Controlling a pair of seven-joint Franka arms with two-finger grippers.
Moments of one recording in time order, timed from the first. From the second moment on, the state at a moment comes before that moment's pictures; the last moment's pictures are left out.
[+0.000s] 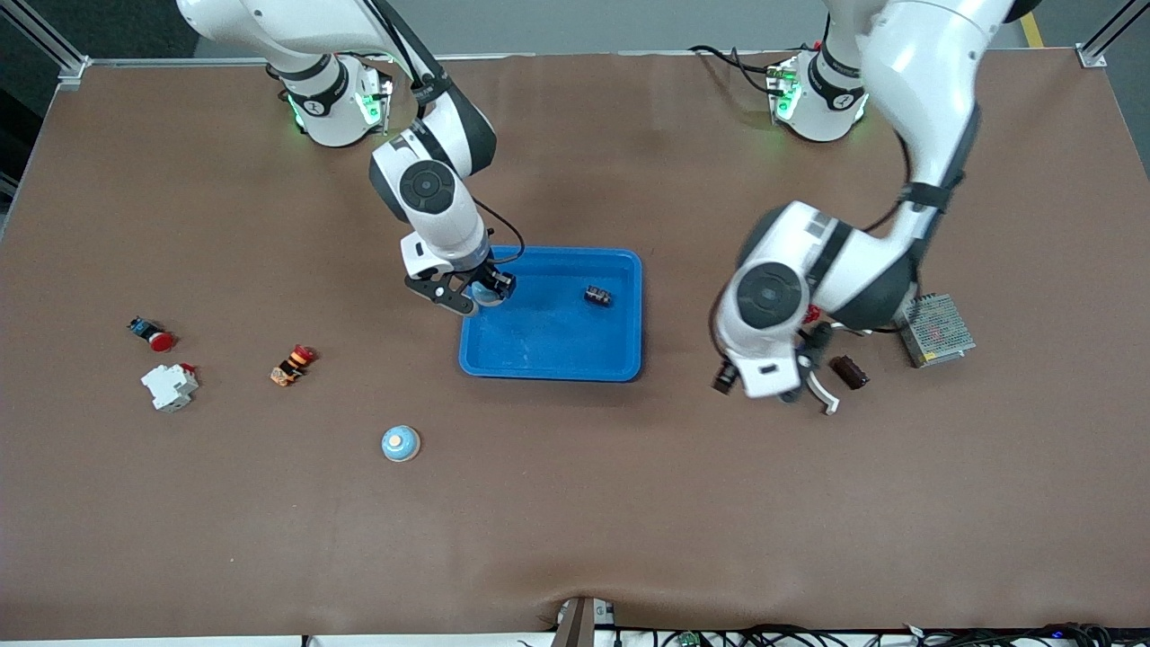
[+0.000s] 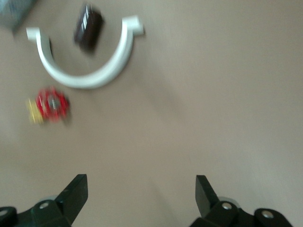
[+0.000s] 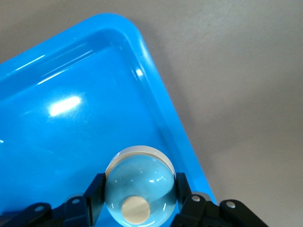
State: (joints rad) left arm -0.16 0.56 -0.31 -1.57 0.30 1.92 -1.56; right arm 0.61 0.33 0.07 -2.16 0.06 2.53 1.11
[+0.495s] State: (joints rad) left arm 0.07 0.57 -0.31 -1.61 0.36 1.93 -1.26; right arm 0.65 0.41 0.07 -2.20 0.06 2.70 1.16
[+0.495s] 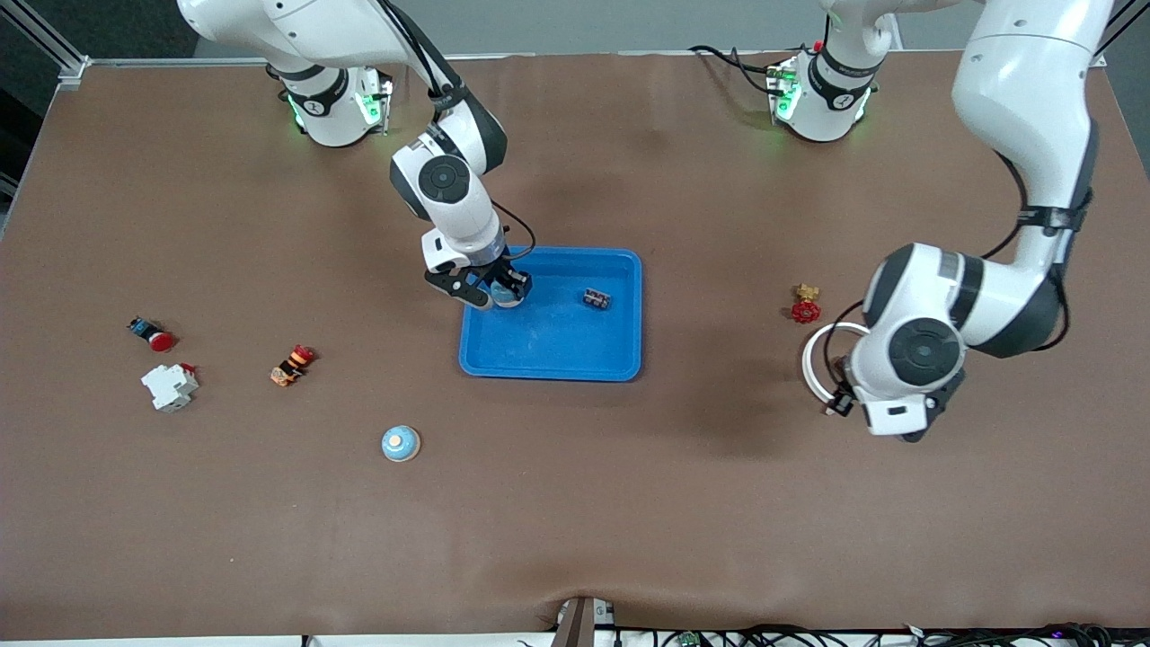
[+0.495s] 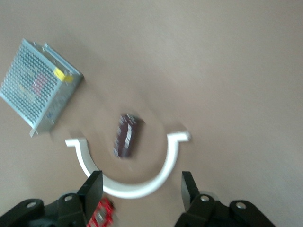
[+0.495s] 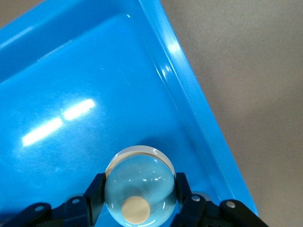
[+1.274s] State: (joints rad) left arm 0.19 0.60 -0.31 -1.80 0.36 2.17 -1.22; right arm 0.65 0.43 0.06 -2.19 0.06 2.70 1.18
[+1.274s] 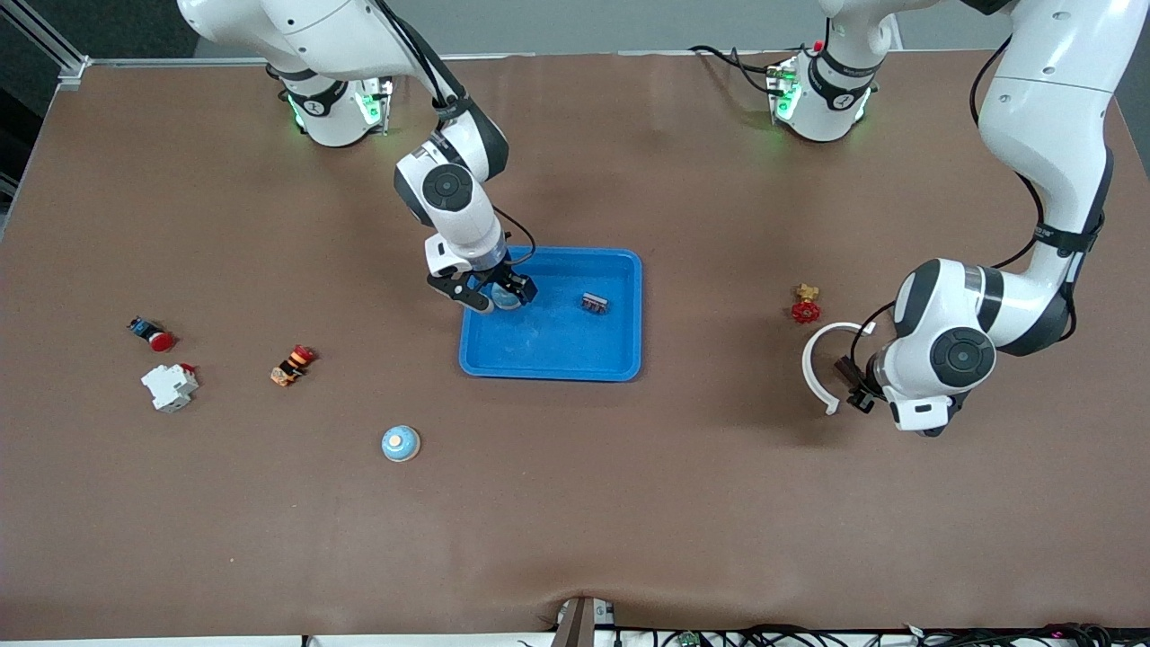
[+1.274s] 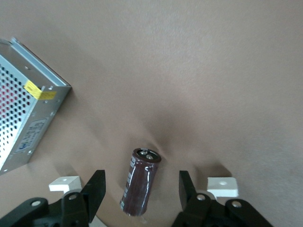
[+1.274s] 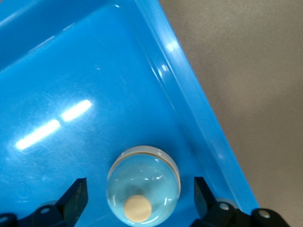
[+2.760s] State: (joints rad) left arm 0.20 0.50 -0.38 -1.77 0.36 2.12 -1.23; right arm 0.33 0.71 0.03 -1.63 -0.03 2.40 0.61
